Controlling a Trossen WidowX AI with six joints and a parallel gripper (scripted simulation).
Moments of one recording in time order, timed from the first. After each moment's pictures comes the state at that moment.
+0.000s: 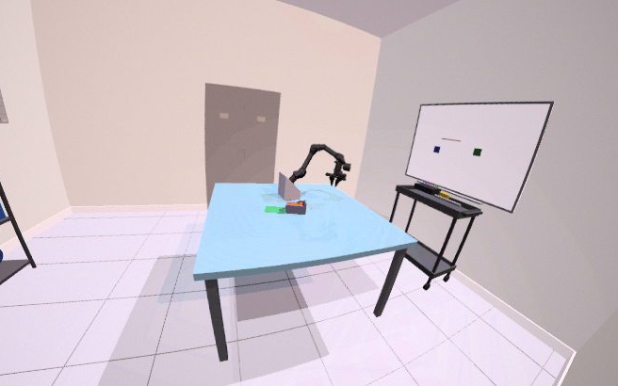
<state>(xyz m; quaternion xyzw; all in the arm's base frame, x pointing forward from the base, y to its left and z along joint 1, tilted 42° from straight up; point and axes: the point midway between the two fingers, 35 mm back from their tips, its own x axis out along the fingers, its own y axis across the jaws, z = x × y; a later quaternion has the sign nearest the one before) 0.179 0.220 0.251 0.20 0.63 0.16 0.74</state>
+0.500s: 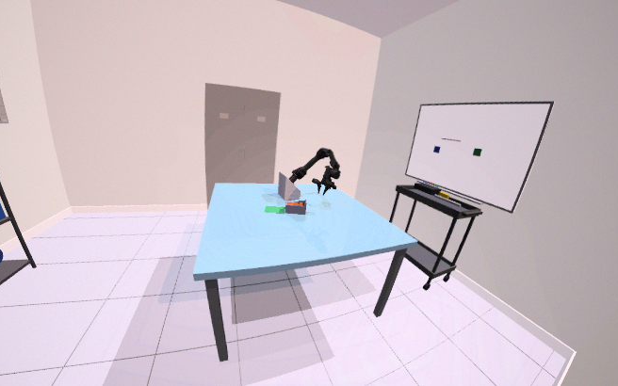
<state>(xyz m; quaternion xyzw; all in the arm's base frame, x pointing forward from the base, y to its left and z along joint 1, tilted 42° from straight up) 0.306 0.095 0.109 0.26 0.70 0.09 0.65</state>
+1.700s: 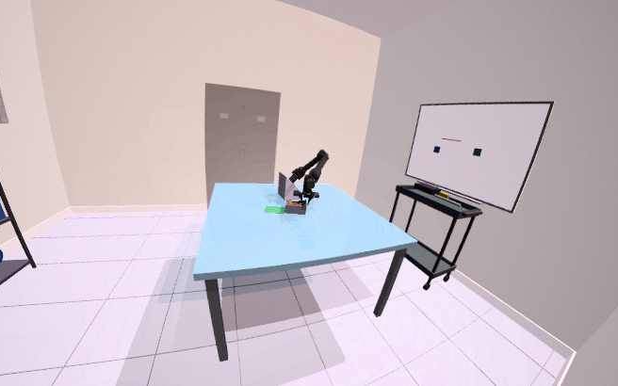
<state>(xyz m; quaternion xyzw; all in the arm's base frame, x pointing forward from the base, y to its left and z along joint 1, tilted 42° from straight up) 0.311 0.045 -0.037 0.37 0.69 0.12 0.61</state>
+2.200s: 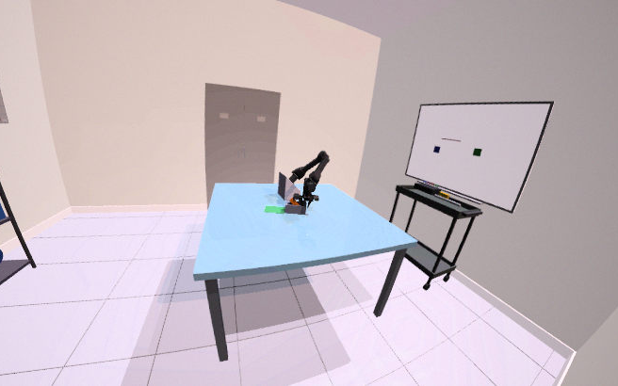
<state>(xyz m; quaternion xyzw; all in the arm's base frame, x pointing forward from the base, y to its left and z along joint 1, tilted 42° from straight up) 0.312 0.062 -0.053 0.37 0.69 0.12 0.61</state>
